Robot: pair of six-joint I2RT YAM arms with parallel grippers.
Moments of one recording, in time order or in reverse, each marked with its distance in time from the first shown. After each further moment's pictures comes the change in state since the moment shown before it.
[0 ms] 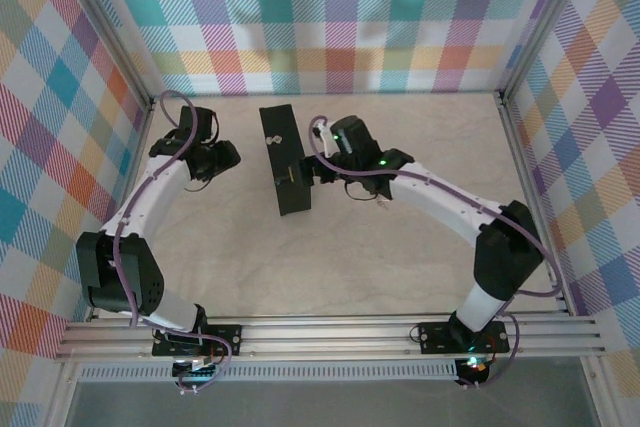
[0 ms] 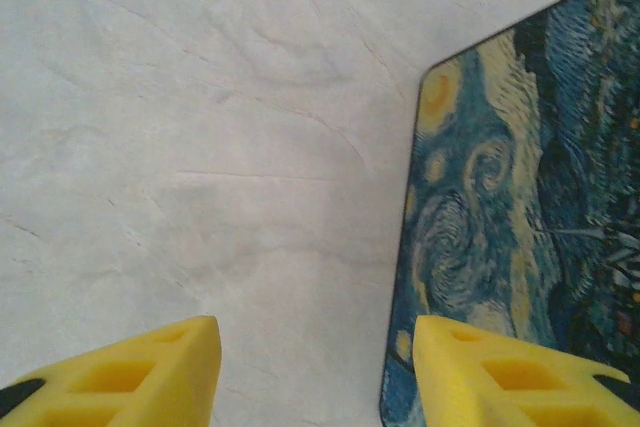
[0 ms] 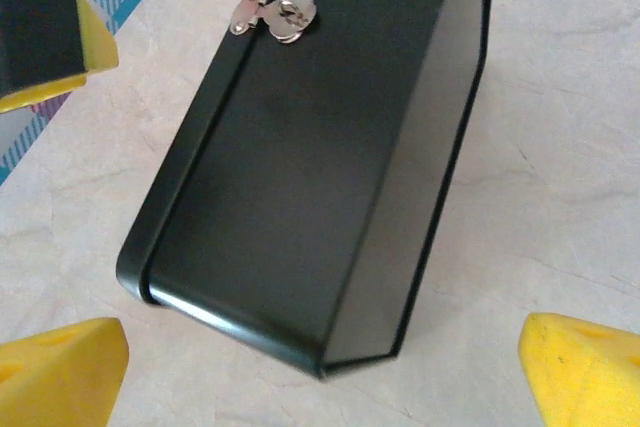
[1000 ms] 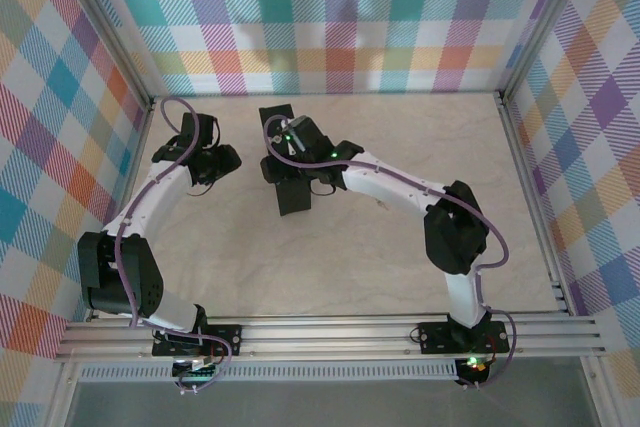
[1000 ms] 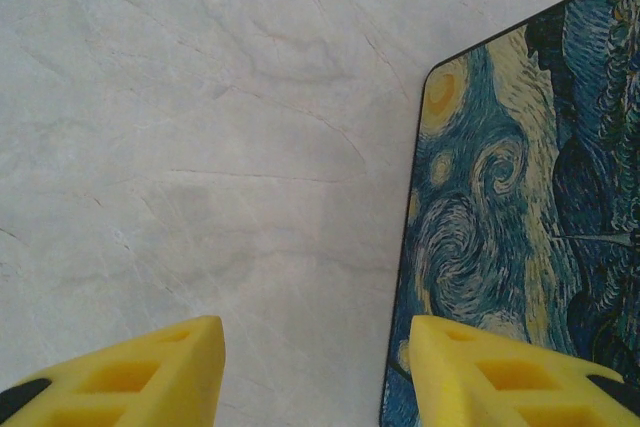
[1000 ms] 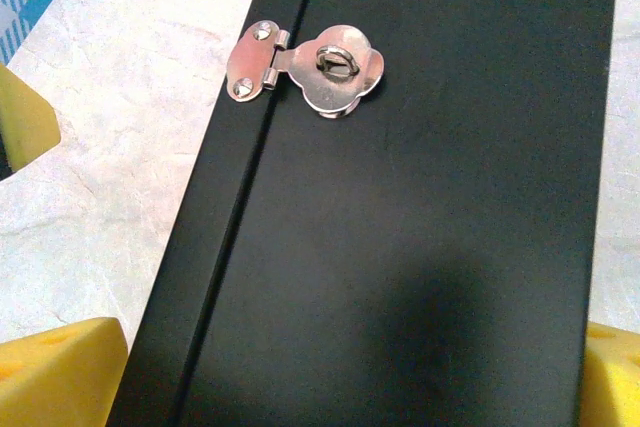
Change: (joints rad) left arm 0.001 -0.009 -0.064 0.077 0.018 -0.017; right arm 0.105 0.294 0.319 -0.113 0.200 0.062
